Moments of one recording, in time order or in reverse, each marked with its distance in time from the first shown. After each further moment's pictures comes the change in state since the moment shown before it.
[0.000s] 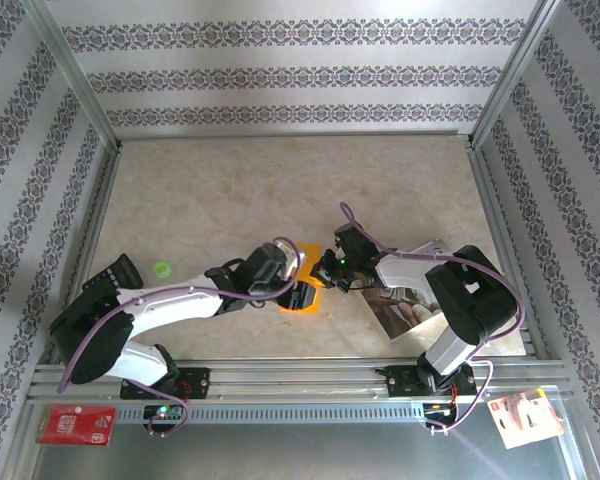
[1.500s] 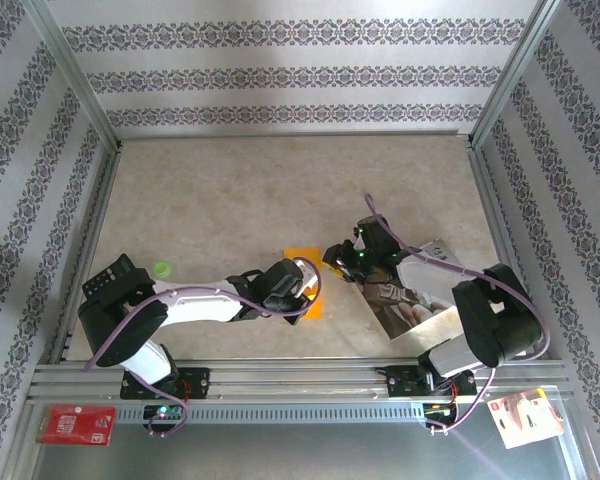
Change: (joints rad) left arm -0.045 0.160 -0.008 0.062 -0.014 0.155; right arm -0.124 -0.169 -0.044 -0.053 -0.004 -0.126
